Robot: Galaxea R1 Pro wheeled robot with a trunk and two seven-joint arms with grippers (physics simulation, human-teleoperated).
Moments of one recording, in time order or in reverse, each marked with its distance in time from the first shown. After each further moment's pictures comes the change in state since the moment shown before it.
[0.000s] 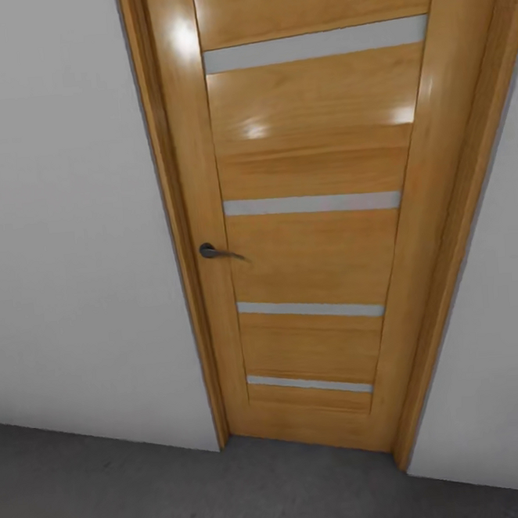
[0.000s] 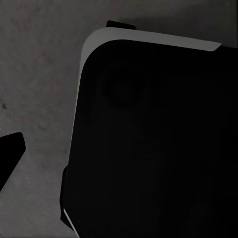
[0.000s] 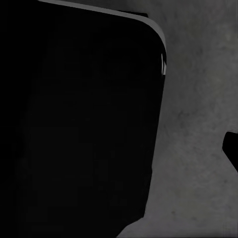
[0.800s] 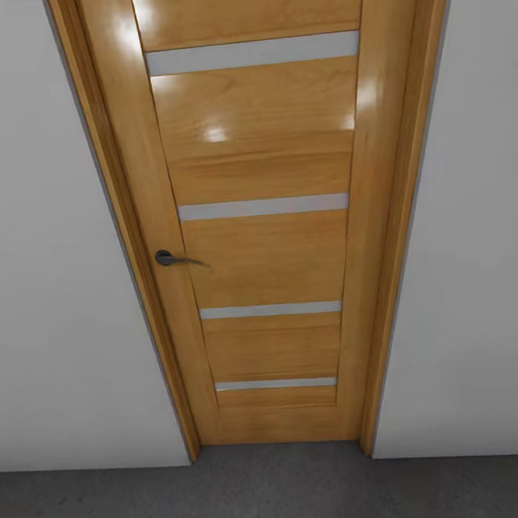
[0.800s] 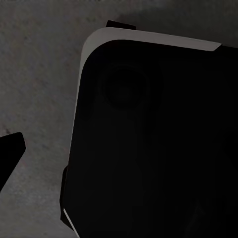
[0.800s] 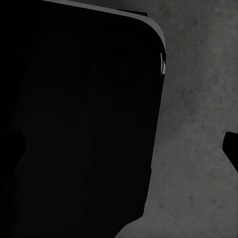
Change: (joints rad) left arm 0.000 0.000 0.000 0.000 0.000 0.000 0.000; right arm 0.000 -0.001 0.000 0.000 0.003 0.003 0.000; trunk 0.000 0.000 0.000
